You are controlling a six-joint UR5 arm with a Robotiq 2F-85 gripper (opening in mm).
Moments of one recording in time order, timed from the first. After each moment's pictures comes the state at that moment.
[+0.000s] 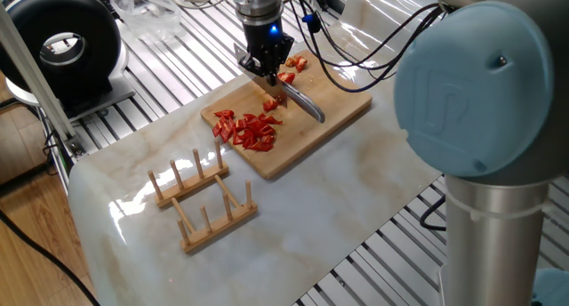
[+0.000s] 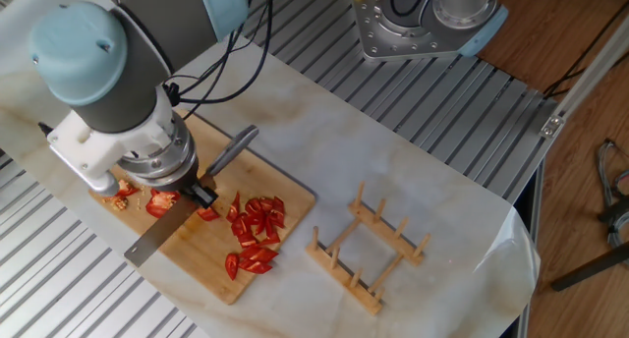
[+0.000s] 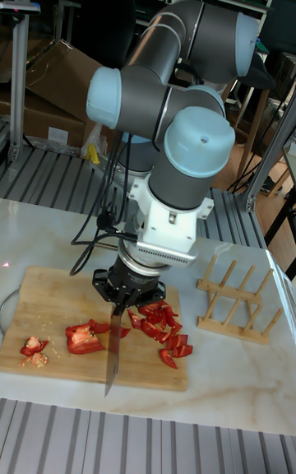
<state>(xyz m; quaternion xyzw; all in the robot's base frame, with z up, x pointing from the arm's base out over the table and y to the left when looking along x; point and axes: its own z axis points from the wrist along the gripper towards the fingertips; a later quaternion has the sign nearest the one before) 0.634 -0.016 0.082 0.00 -1.00 0.04 0.06</state>
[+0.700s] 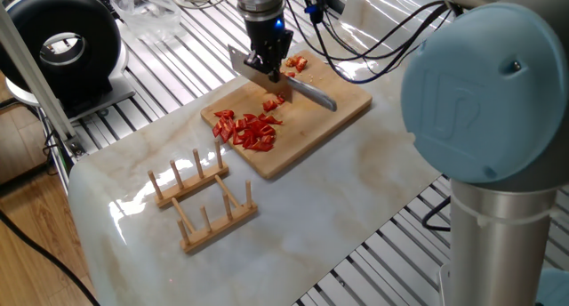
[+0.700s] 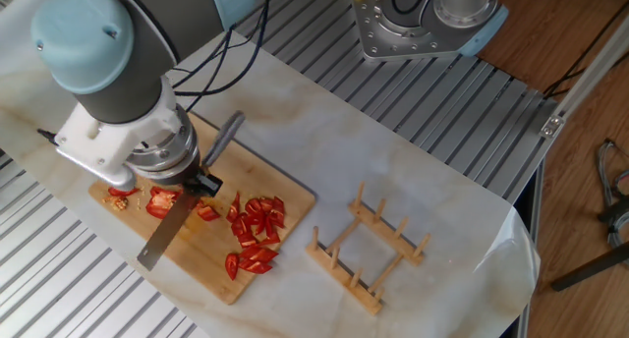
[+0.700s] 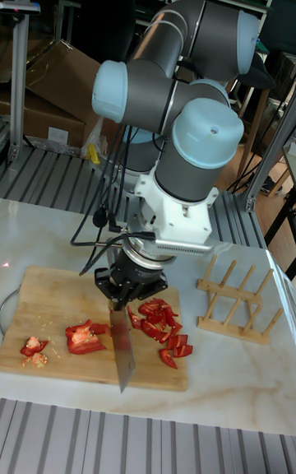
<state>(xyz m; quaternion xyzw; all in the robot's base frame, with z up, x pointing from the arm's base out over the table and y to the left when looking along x) 0.633 -0.018 0.091 0.12 -0.99 0.05 0.06</state>
